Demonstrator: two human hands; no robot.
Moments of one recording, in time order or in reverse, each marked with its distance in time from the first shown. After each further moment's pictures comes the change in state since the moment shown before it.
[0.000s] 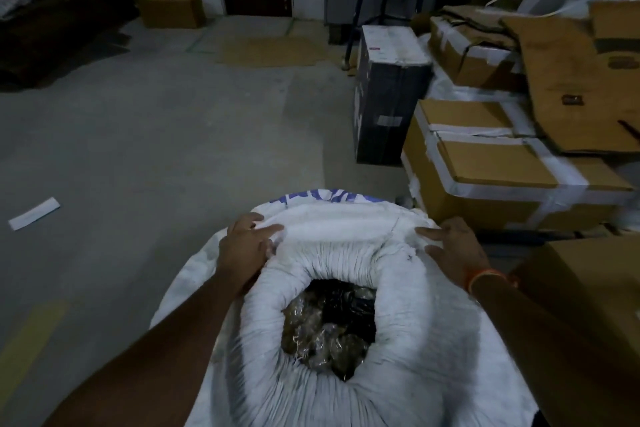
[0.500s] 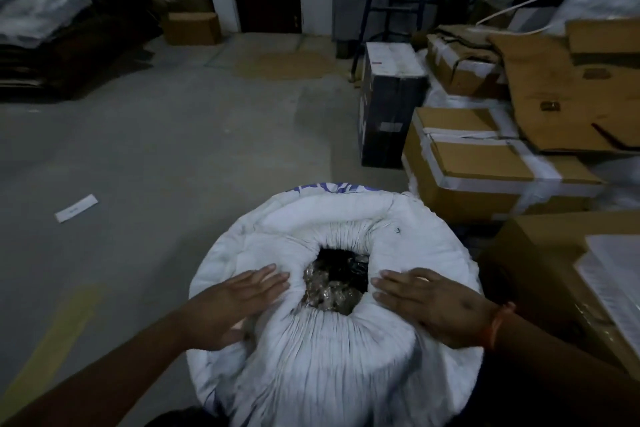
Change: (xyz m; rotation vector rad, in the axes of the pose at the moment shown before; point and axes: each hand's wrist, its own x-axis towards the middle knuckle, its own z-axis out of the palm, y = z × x) left_hand -0.171 -0.011 -0.096 0.225 -0.443 0.795; right_hand -0.166 -0.039 -0.036 -0.439 -0.129 -1.106
